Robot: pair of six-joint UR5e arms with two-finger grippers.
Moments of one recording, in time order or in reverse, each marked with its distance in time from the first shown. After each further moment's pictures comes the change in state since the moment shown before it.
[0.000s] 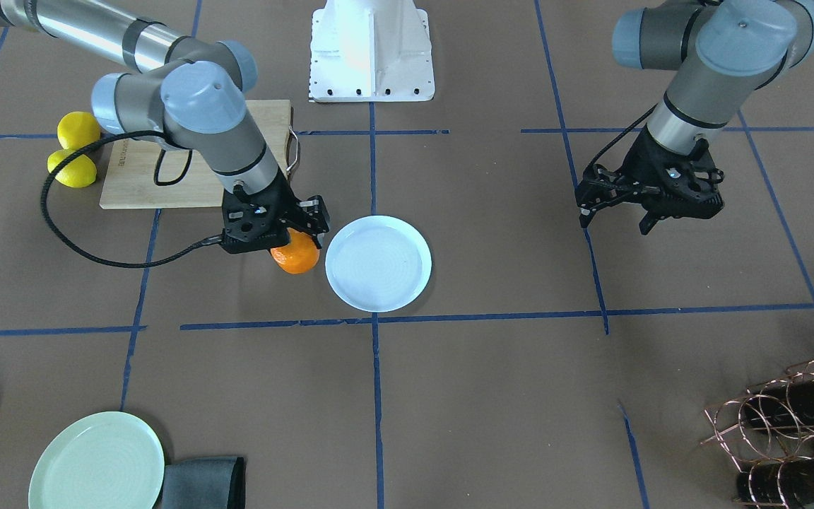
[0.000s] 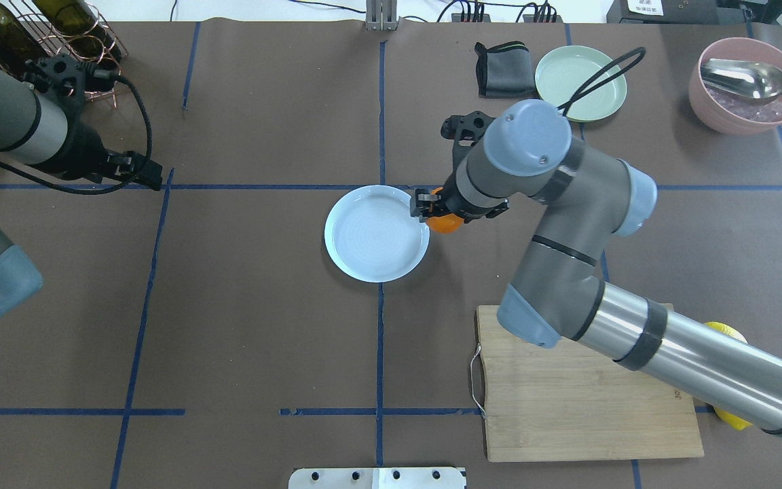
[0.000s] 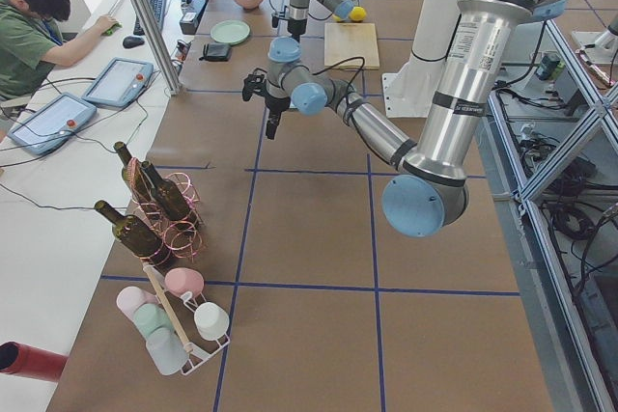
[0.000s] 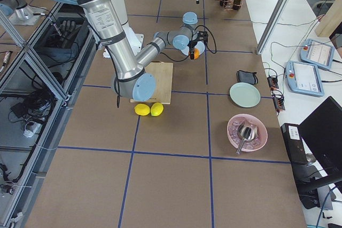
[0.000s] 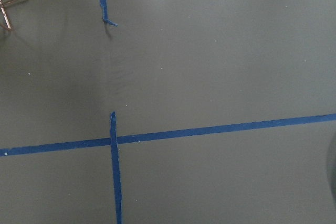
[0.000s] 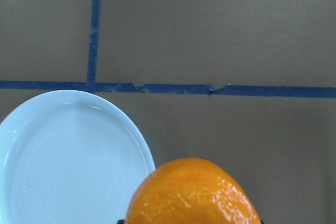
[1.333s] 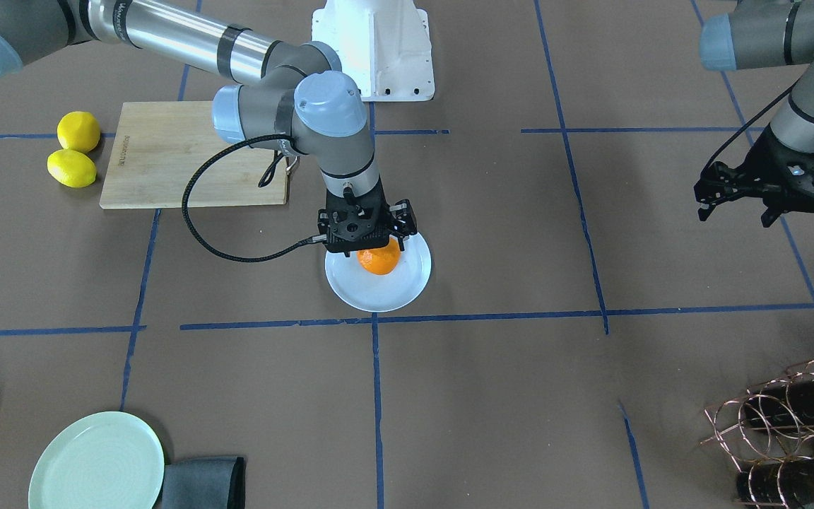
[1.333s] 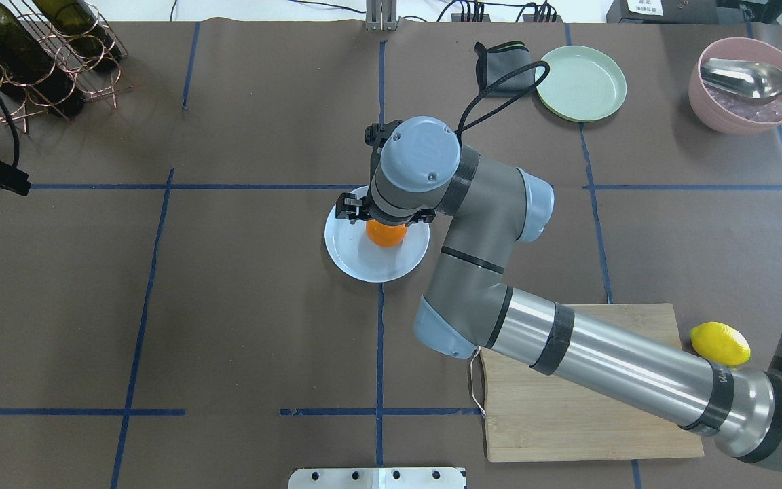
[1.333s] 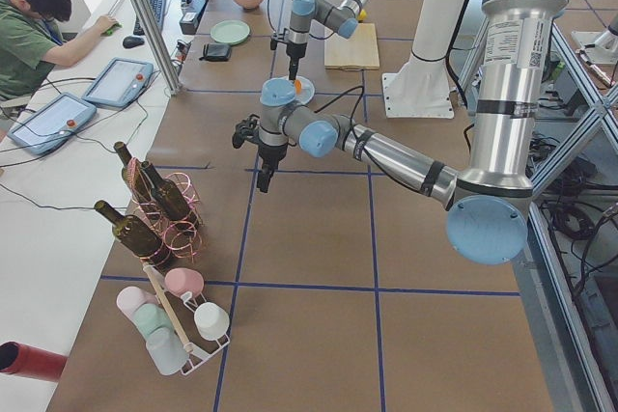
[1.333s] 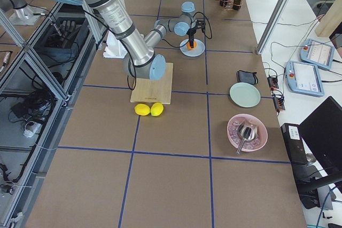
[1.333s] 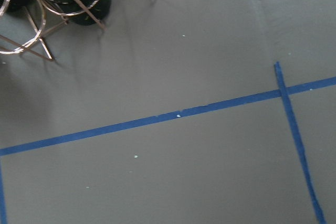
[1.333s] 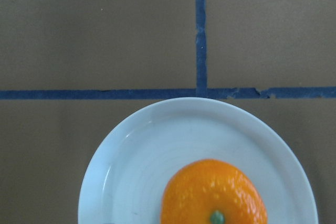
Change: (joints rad) left arm -0.192 0.194 0.024 0.004 -0.026 0.311; right arm -0.063 0.165 -0.132 -0.016 -0.079 0.078
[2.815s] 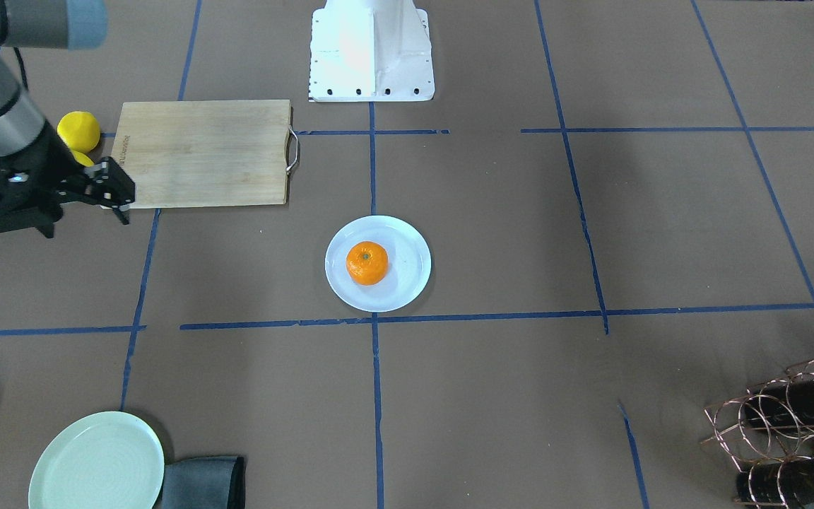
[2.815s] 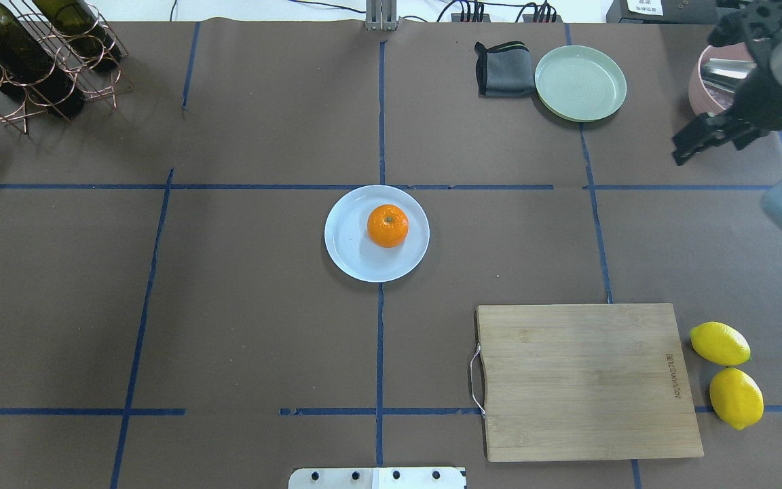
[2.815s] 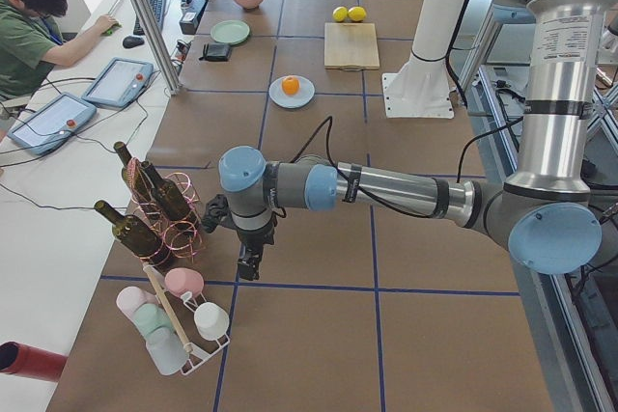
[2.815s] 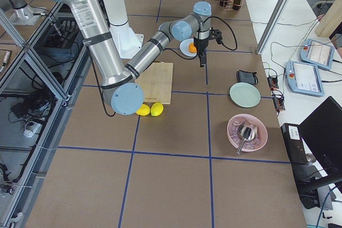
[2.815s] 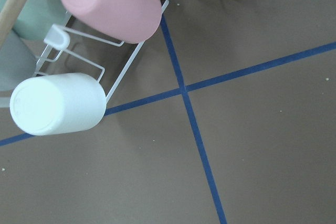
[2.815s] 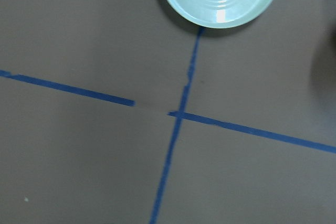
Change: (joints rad) left arm -0.454 0.037 0.204 0.292 -0.202 0.688; right arm 0.609 -0.586 0.523 -0.455 0.394 -0.930
